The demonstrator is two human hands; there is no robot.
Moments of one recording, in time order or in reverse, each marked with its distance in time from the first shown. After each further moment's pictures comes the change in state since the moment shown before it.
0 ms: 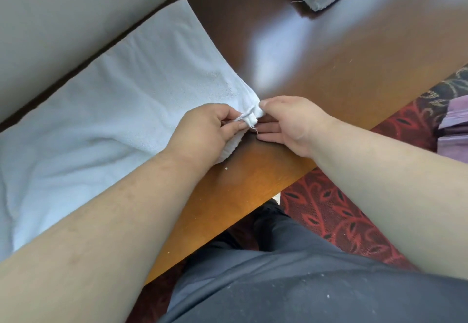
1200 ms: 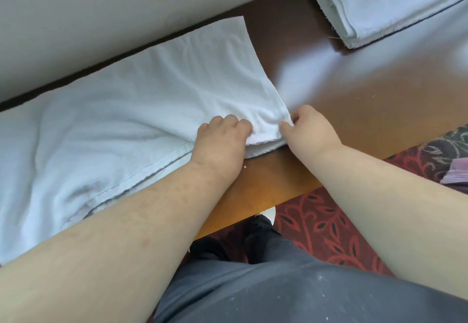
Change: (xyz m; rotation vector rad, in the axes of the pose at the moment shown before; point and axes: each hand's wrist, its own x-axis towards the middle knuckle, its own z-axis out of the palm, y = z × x) left_hand -0.036 -0.020 0.009 0.733 0.175 0.097; right_hand -0.007 0.000 0.014 -1.081 0.363 -0.309
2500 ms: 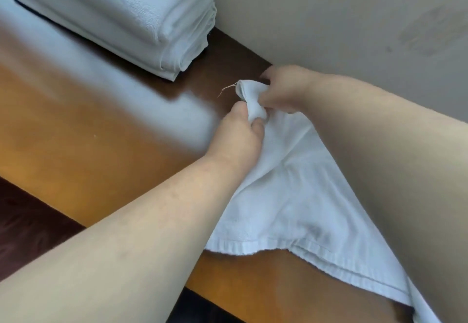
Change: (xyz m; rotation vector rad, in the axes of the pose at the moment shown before) left_hand -0.191 -0.391 0.033 -1.189 0.661 -1.007; right_hand -0.109 -0.514 0.328 -1.004 -0.404 -0.939
